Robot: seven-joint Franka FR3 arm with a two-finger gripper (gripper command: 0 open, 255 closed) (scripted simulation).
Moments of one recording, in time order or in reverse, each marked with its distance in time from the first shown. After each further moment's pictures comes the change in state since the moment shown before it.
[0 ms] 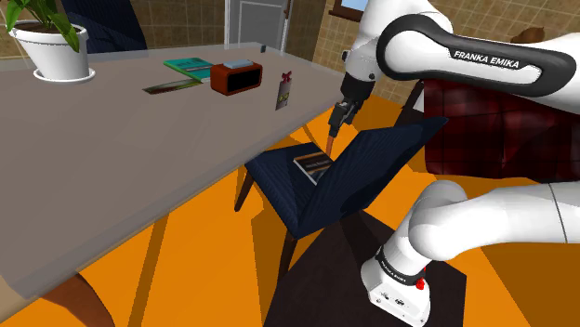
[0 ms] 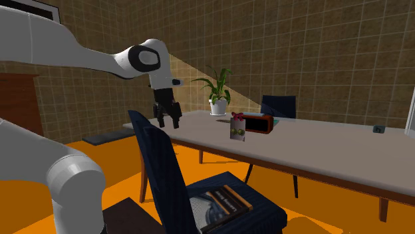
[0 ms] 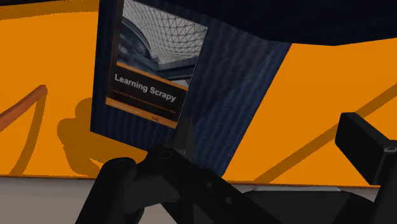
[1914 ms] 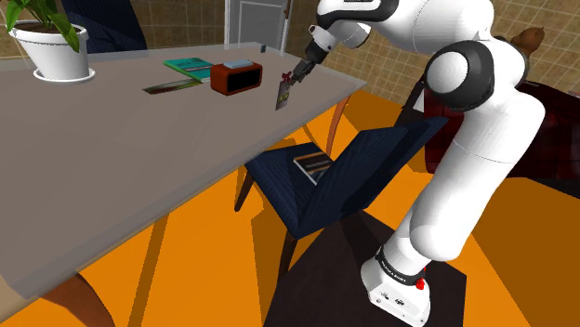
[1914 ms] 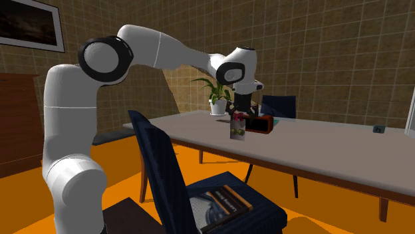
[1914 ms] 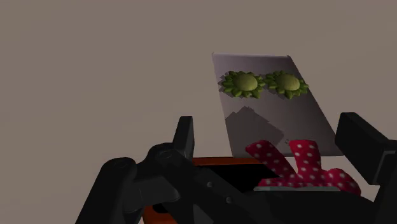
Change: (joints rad) arm 0.042 0.902 -0.503 0.746 0.542 0.298 -0.826
